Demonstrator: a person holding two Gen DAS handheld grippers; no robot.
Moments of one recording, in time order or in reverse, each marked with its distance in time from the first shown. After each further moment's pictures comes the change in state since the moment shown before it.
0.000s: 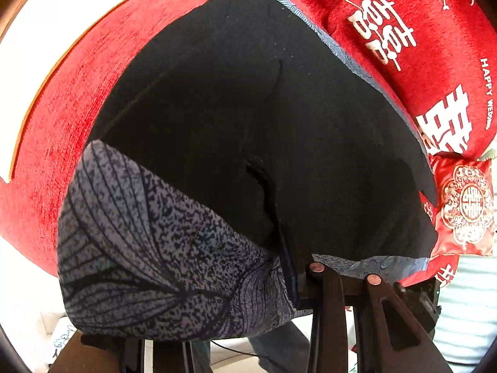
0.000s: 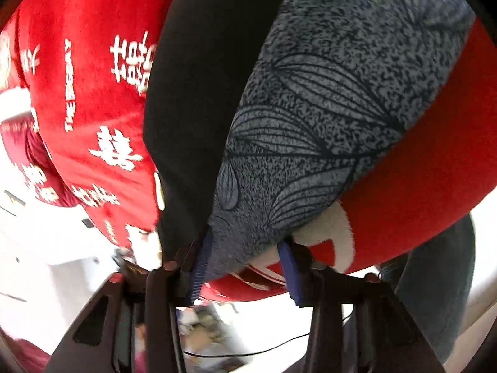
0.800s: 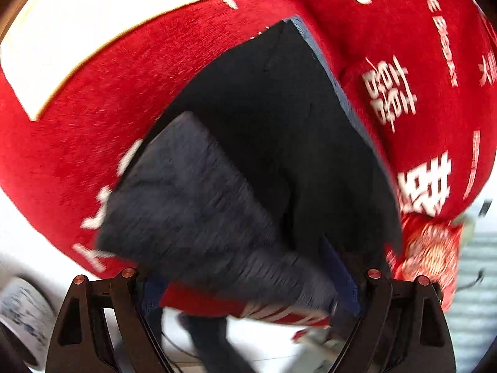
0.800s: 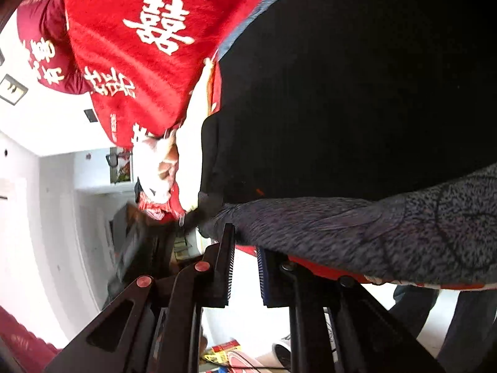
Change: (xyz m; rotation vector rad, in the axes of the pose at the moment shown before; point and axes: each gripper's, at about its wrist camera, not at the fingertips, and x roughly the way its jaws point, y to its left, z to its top) left arm -0.007 0.036 0.004 -0.257 -0.135 -0.168; right arm 0.133 0.140 -0.067 -0.385 0.365 -0.006
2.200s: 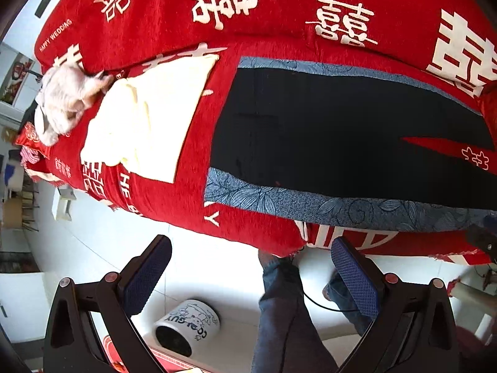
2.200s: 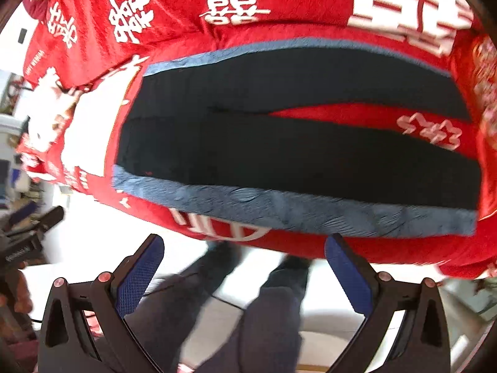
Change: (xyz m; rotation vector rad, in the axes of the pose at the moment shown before) left arm -0.105 -0.191 -0.124 0.535 -0.070 0.785; right arm -0.234 0.072 0.007 -0.277 0.052 -0.734
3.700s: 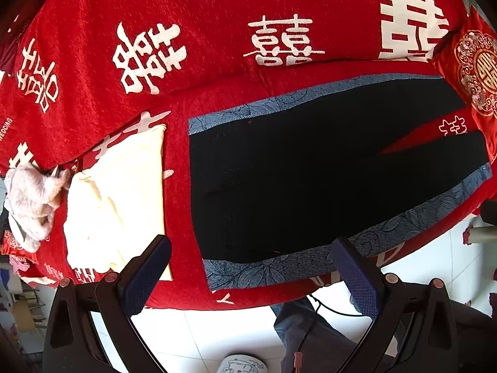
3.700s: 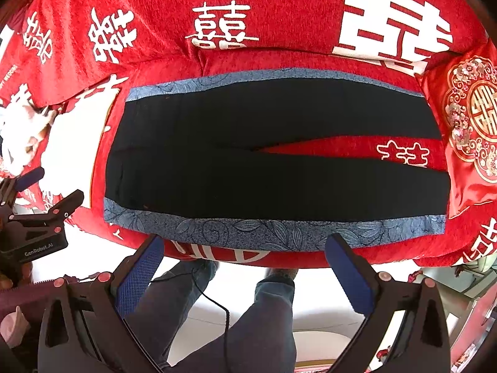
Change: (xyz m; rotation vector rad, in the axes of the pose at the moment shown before) left arm 0.015 -0.010 0.088 0.363 -0.140 -0.099; right arm -0.027 0.059 0.039 0.055 -0.045 -0.217
